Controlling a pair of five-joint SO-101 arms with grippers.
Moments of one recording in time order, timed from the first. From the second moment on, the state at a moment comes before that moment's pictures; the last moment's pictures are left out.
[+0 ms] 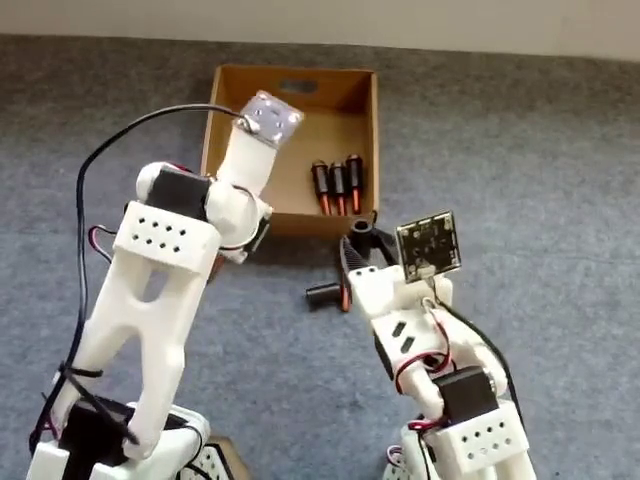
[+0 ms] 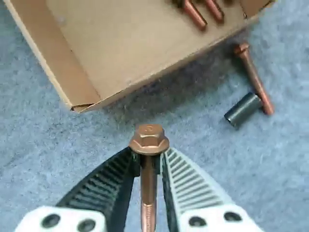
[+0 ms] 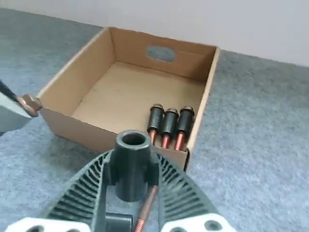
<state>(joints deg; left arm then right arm) 10.1 -19.4 11.9 82.2 -10.7 -25.3 -78.6 69.3 37.3 0.1</state>
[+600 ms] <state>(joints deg) 10.9 -56.3 38.1 46.7 -0.4 -31.6 -78.6 80.4 9.7 0.1</state>
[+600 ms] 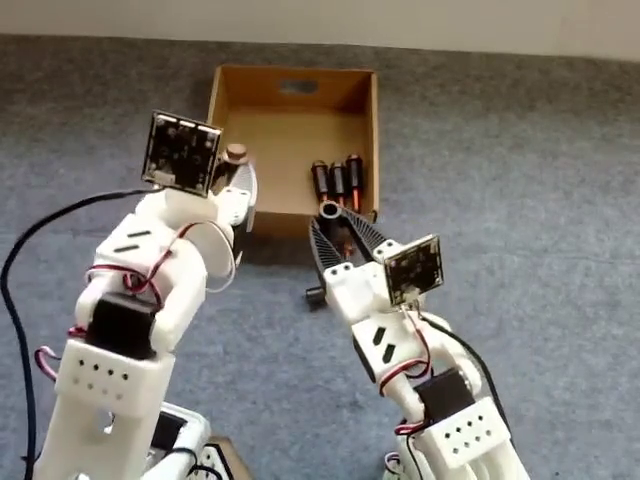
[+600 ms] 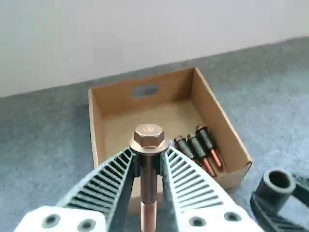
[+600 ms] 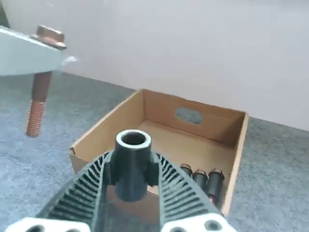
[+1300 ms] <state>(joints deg) 25.3 -54.3 42.2 27.6 9.4 -29.9 -78.6 82.6 4.1 0.1</state>
